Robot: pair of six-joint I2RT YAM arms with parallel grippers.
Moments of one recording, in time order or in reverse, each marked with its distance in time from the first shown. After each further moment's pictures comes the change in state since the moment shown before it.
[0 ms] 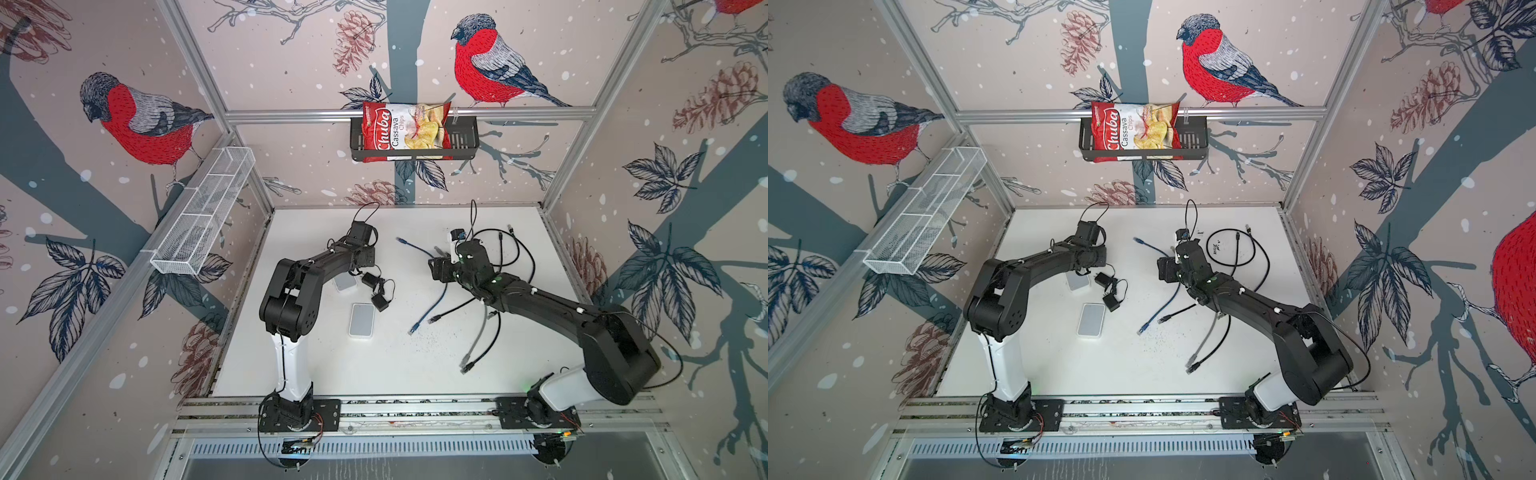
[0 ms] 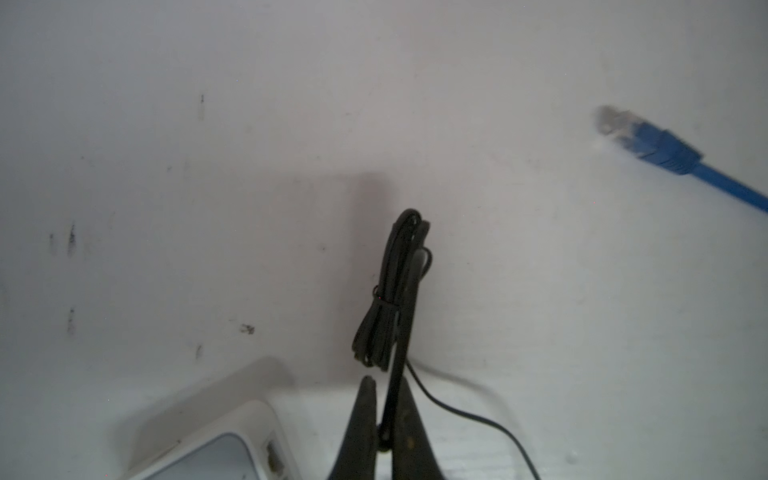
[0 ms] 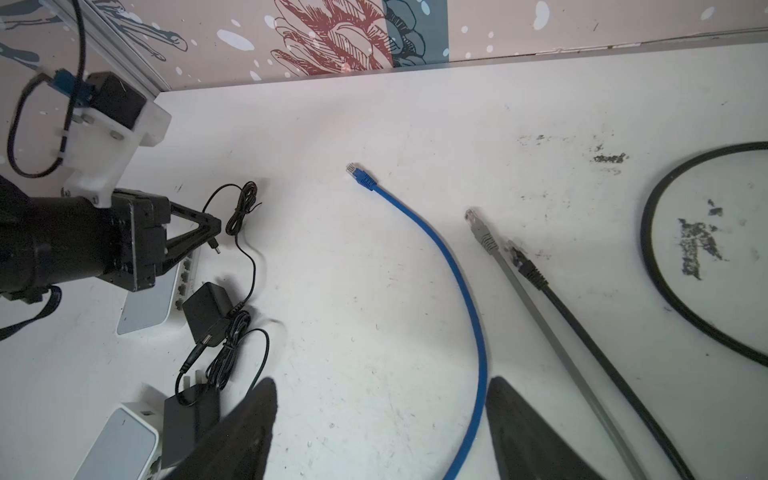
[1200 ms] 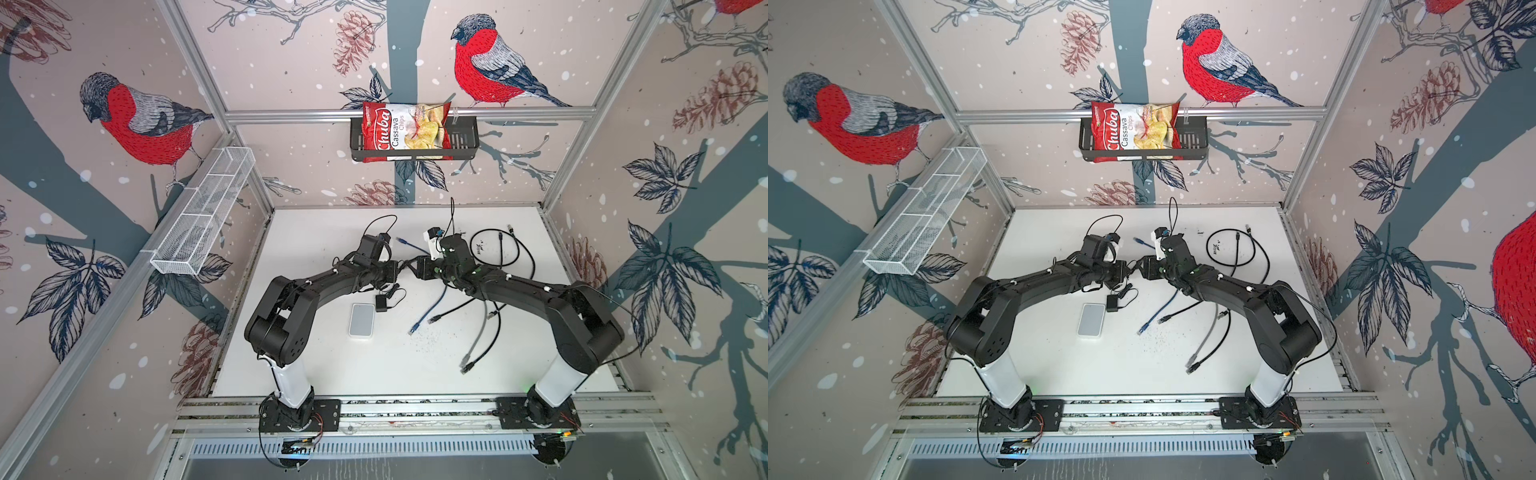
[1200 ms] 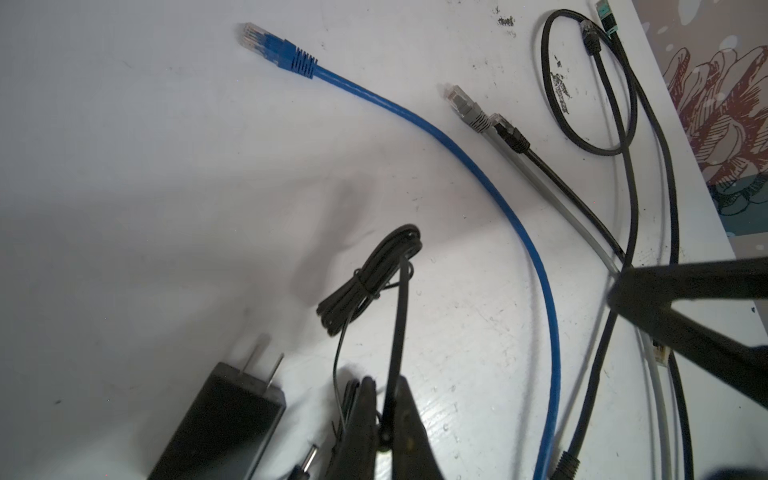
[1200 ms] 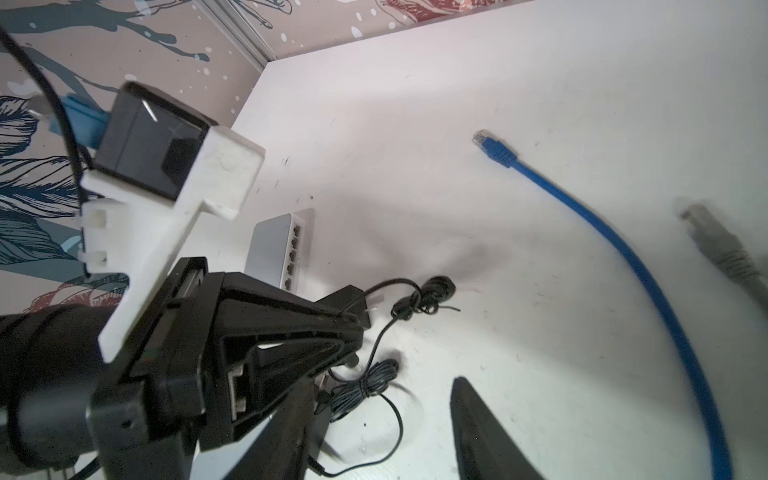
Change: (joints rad) left arm -0.142 -0.182 -0.251 0.211 0.405 -0.083; right arm 0.029 0.234 0.151 0.094 -0.294 0.113
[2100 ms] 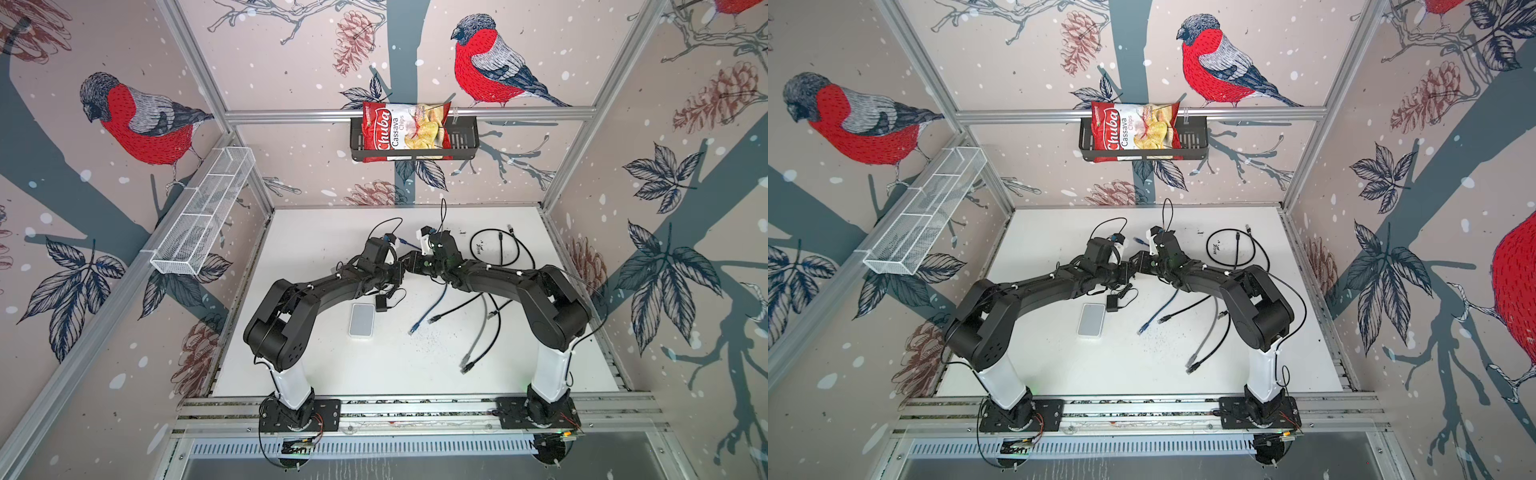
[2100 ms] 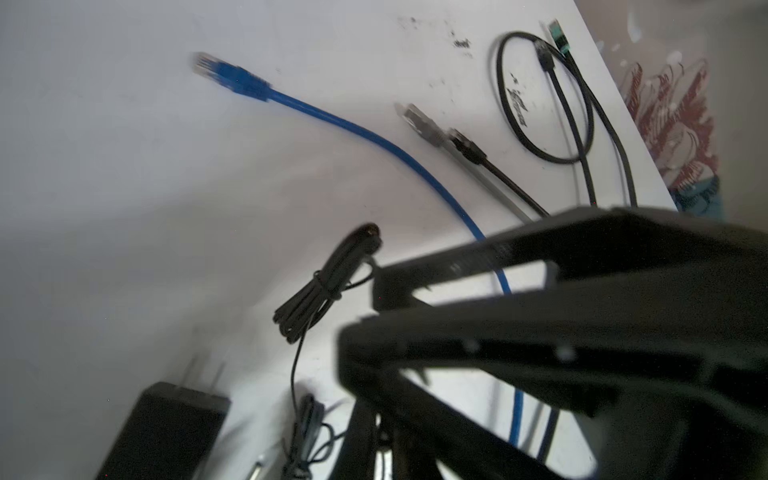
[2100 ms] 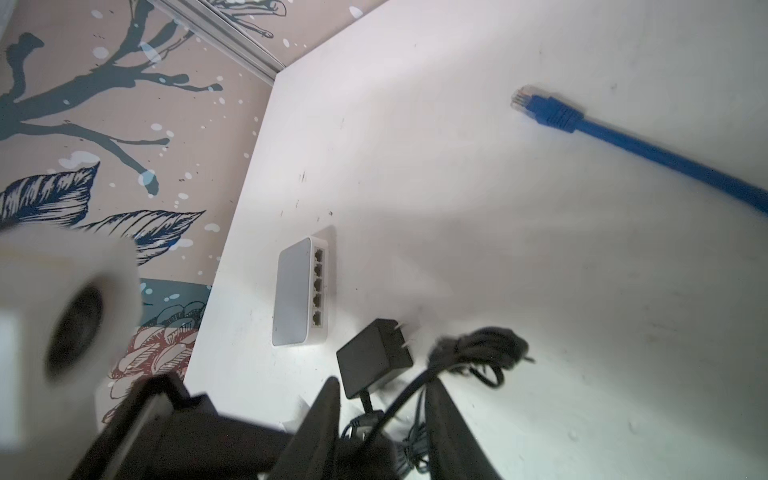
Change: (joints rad) left arm -0.064 -0.019 -0.024 0.071 -0.025 -0.024; right arm -0.007 0.185 0.111 0.100 -0.105 0.210
